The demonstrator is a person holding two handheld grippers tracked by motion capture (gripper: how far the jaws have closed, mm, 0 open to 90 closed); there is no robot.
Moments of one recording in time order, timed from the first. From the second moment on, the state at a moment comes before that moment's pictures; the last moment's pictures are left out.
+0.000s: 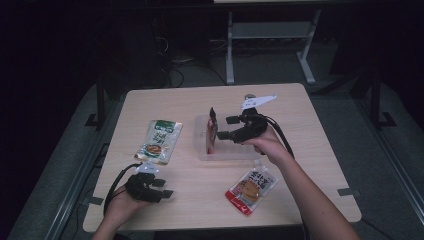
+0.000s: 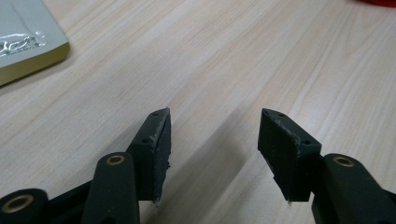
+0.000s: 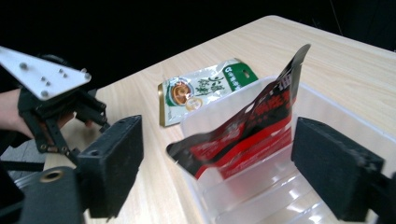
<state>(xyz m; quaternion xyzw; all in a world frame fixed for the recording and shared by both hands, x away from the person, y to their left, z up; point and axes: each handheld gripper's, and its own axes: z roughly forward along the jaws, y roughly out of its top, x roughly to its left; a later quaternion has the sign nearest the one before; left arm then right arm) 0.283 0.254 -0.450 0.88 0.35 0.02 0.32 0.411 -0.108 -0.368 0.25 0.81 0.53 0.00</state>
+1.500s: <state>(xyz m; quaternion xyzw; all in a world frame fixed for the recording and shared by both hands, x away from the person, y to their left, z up) 0.282 0.233 -0.438 0.88 0.33 0.04 0.34 0.323 -0.200 -0.394 0.27 0.84 0.47 0.06</state>
